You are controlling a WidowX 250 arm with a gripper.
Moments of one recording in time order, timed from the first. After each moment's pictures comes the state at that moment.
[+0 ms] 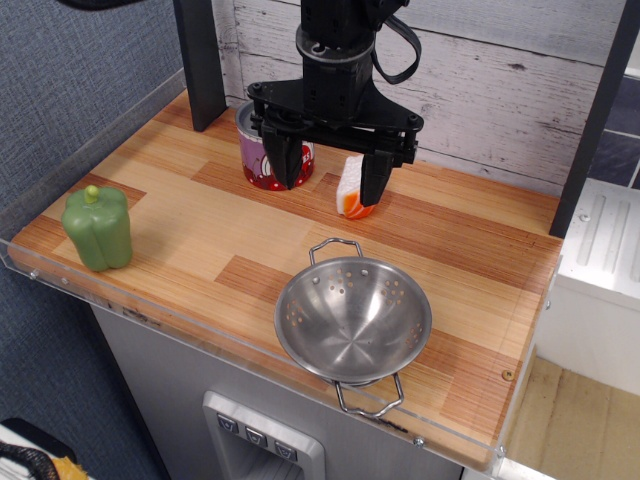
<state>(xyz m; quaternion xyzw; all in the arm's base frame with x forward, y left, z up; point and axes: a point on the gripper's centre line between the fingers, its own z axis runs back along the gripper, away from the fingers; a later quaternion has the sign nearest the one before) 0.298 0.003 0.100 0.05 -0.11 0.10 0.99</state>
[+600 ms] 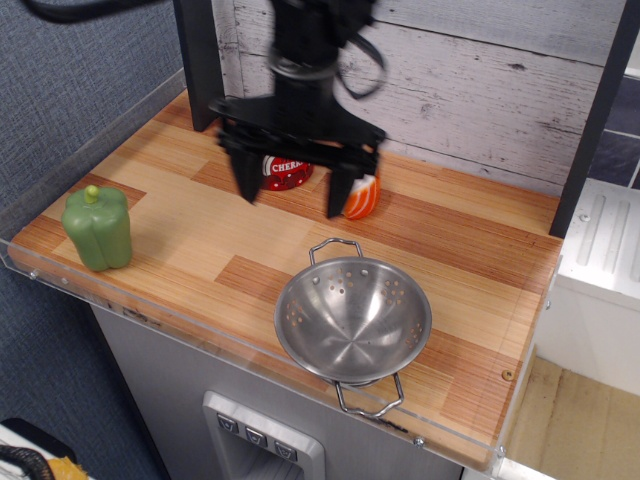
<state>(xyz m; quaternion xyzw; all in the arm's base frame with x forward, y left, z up) 0.280 0.028 0.095 0.06 -0.08 0.16 0.98</state>
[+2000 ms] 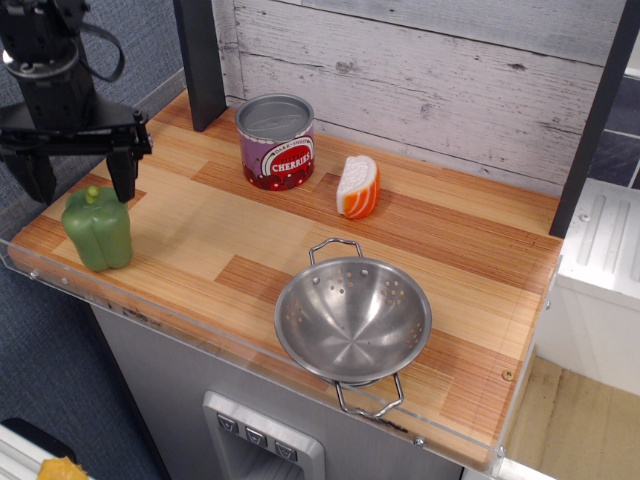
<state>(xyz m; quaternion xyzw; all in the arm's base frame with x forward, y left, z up) 0.230 0.172 0.078 0.07 -0.08 0.30 0.95</state>
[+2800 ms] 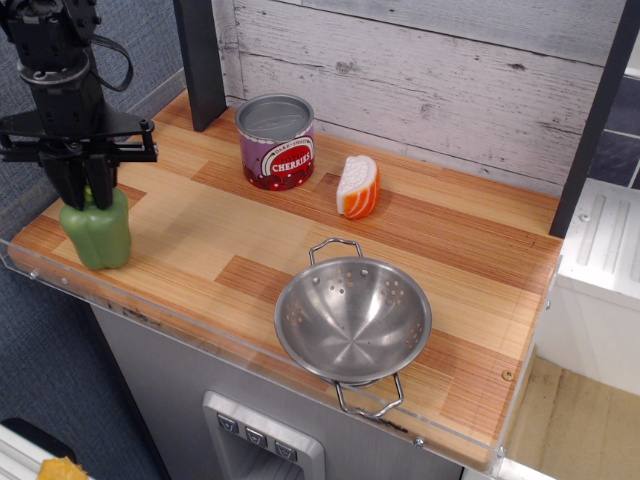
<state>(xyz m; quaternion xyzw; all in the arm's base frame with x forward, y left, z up) 0.235 0.175 0.067 0.07 -0.05 0.29 0.95</state>
